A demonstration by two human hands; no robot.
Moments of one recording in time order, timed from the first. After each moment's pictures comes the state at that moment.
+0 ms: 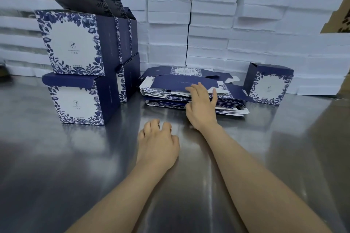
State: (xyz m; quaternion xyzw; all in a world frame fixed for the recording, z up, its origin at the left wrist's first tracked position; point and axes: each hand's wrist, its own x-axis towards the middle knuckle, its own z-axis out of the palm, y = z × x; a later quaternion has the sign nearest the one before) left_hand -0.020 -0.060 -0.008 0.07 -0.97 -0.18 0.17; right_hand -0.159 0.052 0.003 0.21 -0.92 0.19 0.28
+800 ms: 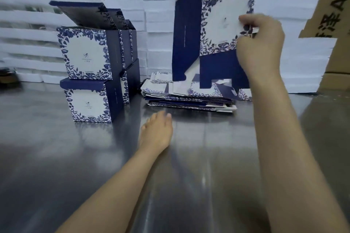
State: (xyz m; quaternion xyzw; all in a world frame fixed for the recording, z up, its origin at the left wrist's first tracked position) left_hand -0.026 -0.069 -0.002 0.08 -0.92 -0.33 0.18; right_hand -0.027 0.118 0.194 0.07 -0.77 0.45 0.45
